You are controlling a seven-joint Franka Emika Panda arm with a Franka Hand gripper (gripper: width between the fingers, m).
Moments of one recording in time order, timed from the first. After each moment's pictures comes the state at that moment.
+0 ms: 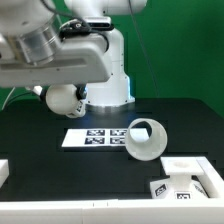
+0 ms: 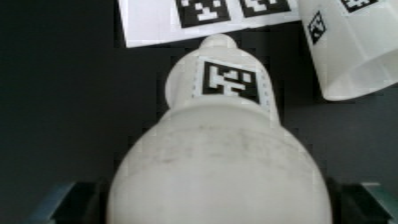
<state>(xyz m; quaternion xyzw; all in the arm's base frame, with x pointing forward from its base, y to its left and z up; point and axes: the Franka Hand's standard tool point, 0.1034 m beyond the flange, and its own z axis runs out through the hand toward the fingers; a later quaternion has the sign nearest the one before) 0.508 -0.104 0.134 -0.96 0.11 0.25 0.08</state>
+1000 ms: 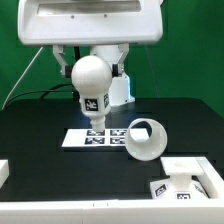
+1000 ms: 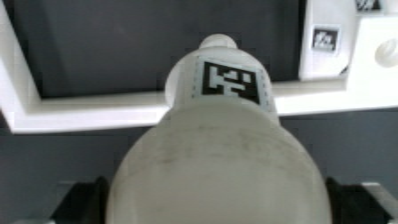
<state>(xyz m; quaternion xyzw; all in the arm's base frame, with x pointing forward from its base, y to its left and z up) 0.599 -0.049 0.195 -0.99 0.05 -0.14 0.00</state>
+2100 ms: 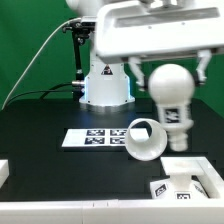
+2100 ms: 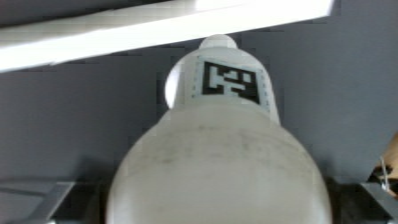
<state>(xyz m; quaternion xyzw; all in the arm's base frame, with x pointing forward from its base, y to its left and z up) 0.632 0.080 0.182 -0.96 0.10 -0.25 0.03</state>
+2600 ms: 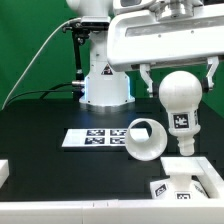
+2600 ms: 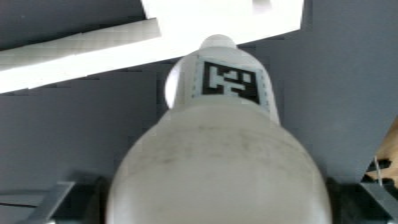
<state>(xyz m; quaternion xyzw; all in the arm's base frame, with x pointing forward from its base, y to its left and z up) 0.618 0.084 0.170 -0.97 0.06 -0.25 0.02</state>
